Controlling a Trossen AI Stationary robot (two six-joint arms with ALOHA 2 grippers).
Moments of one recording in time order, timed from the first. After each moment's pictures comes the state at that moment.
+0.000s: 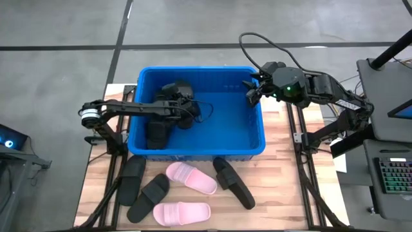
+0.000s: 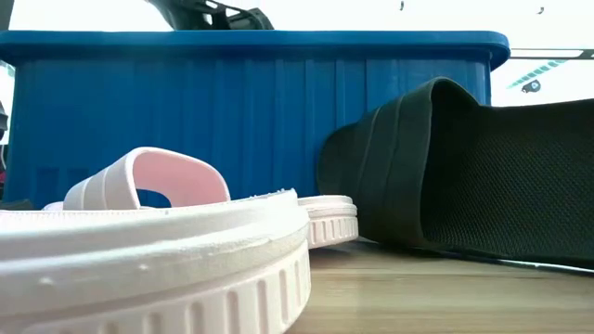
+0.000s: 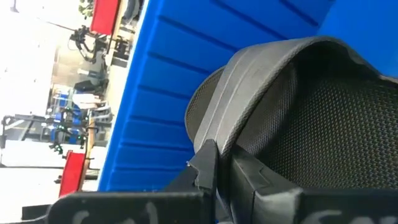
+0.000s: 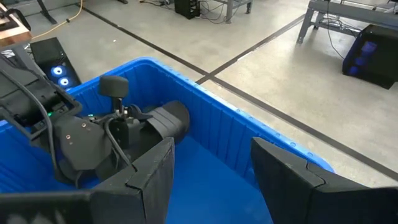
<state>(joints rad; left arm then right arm) 0.23 1.61 1.14 -0.56 -1.07 0.13 -0.05 1.36 1.83 -0.99 0.61 0.37</state>
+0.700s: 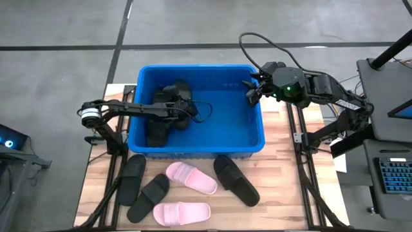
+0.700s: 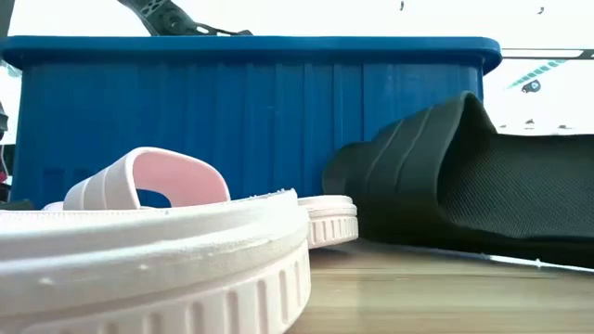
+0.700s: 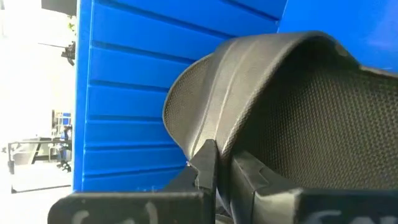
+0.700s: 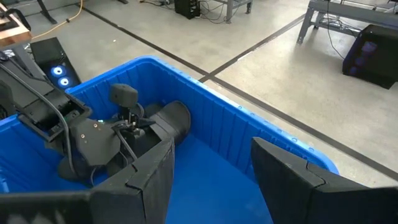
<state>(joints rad) 0.28 1.60 1.00 -0.37 -1.02 0.33 -0.05 1.36 1.83 -0.99 0.61 0.37</state>
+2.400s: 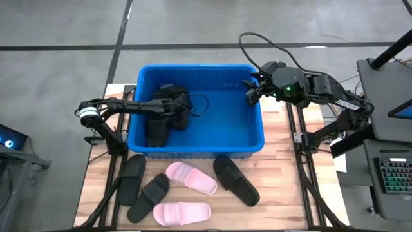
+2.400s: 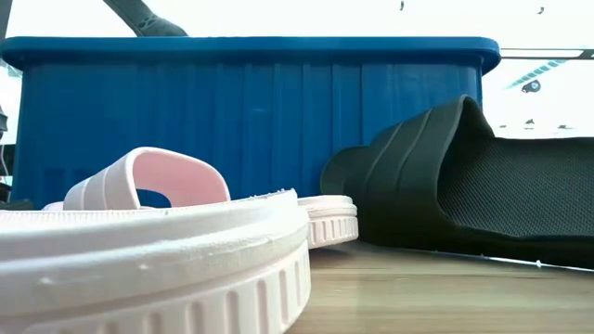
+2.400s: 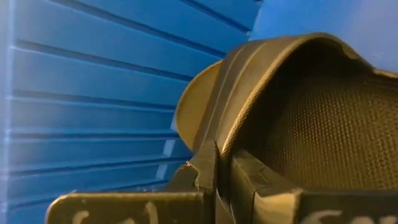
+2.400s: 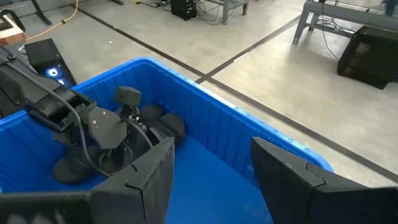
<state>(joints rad) 0.38 1.59 0.92 -0.29 -0.85 0.31 -0.05 1.36 1.83 -0.99 0.63 0.37</state>
